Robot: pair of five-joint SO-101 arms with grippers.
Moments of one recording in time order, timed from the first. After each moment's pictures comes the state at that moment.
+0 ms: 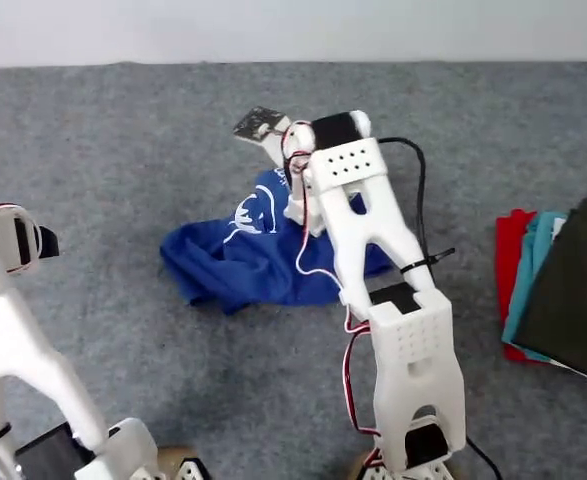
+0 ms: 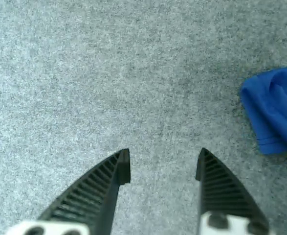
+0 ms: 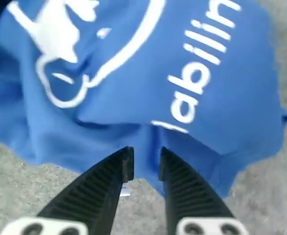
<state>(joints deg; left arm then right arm) -35.6 -16.6 -2.5 99.3 -9.9 -21.3 39.1 -46.5 100.5 32.9</state>
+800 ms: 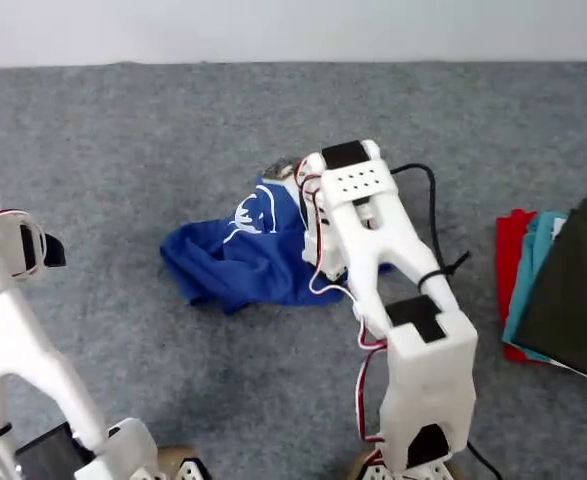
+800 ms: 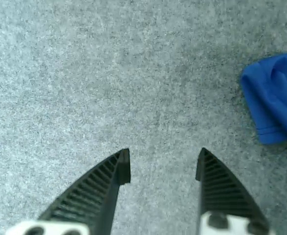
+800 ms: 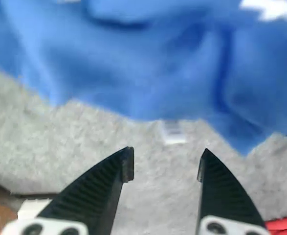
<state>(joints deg) -35.6 -16.6 0.8 99.3 -9.9 -21.2 25.0 -14.8 100.5 28.6</state>
